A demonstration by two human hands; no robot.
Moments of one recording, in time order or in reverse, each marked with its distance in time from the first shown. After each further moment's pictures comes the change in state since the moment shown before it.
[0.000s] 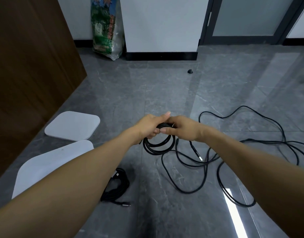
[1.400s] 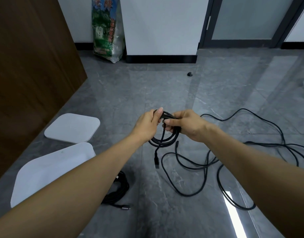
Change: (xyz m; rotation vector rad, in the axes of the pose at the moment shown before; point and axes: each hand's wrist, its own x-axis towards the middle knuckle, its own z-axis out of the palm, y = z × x) left_hand 0.007 -0.005 0.004 0.275 0.360 0.277; right_hand 0.004 -0.004 -0.007 0.721 0.182 0.123
